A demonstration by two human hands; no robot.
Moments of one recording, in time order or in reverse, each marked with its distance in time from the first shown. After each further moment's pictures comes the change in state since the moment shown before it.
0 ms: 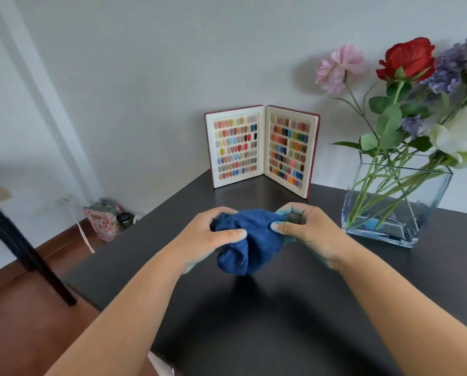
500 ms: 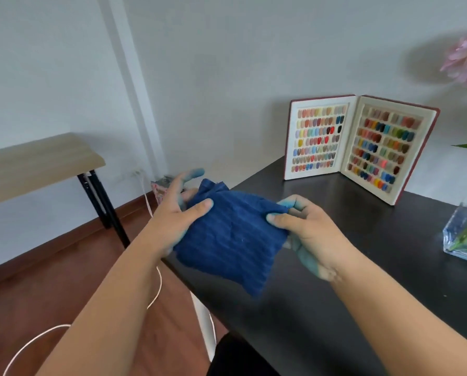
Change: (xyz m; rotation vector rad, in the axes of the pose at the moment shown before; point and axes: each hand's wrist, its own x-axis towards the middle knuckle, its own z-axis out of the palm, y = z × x) left_hand -0.098 -0.013 -0.140 -0.146 0.403 0.154; right_hand 0.029 -0.023 0.153 0.481 -0.163 0.113
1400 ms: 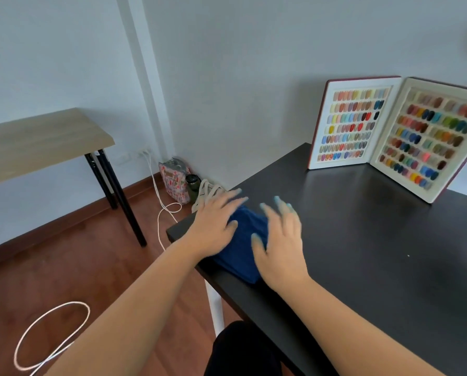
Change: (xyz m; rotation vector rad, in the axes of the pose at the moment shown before) left_hand 0.025 -0.093 -0.025 1.151 -0.110 0.174; right_hand 0.052 0.125 0.034 -1.377 0.320 -0.471
